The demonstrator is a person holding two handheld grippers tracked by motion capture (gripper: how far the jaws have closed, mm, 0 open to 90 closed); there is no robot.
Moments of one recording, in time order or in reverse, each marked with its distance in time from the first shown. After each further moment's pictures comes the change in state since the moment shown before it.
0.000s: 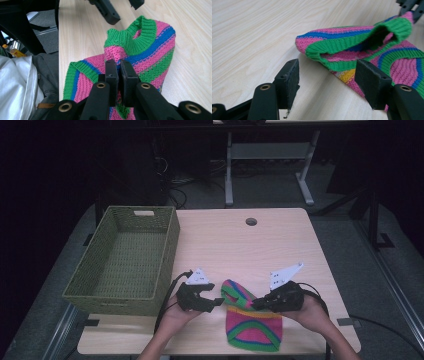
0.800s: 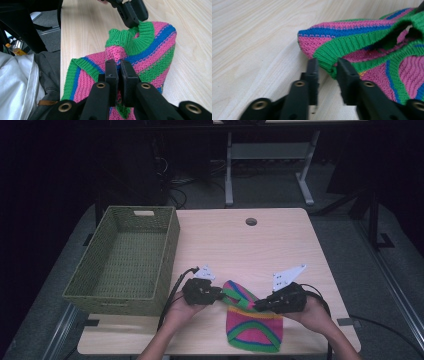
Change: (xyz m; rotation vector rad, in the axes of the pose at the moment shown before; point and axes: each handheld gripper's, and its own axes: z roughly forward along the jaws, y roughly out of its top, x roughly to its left) left arm 0.009 0.007 0.021 0.084 -0.047 0.003; right arm -0.001 -0.008 -0.002 -0.011 0.016 -0.003
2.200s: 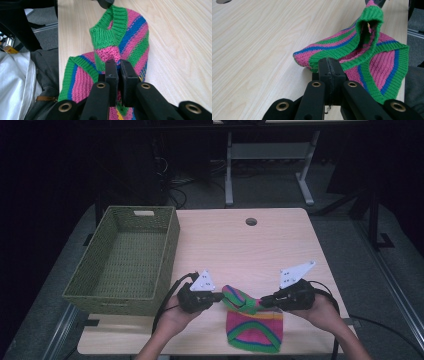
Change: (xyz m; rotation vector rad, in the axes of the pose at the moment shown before) left arm -0.044 0.014 -0.046 -0.042 0.046 0.173; right arm 0.003 0.006 -0.023 0.010 -0.055 -0.025
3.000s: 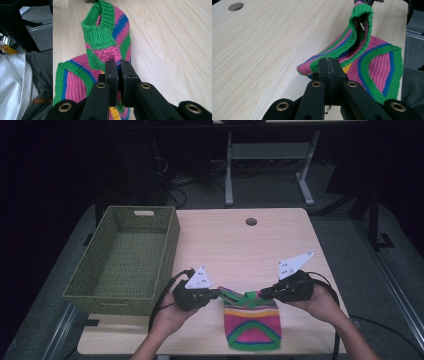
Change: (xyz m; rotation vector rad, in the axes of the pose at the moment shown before) left arm 0.001 0.010 -0.016 -0.012 0.025 0.006; right arm -0.013 0.016 -0.006 0.017 -0.015 -0.016
